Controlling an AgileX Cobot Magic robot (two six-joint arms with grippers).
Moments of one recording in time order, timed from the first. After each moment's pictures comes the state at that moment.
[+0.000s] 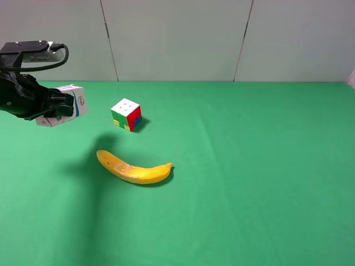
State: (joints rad) left arm -0.12 1.46 -0.67 -0.53 0.13 0.51; right arm -0.06 -0.01 -0.49 -0.06 1.01 0.02
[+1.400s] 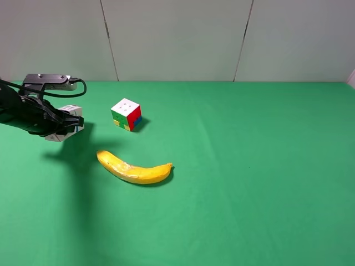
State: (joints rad) left arm -0.12 1.77 -0.68 -0.51 -0.19 0.47; right arm -0.06 -0.01 -0.49 -0.06 1.01 0.02
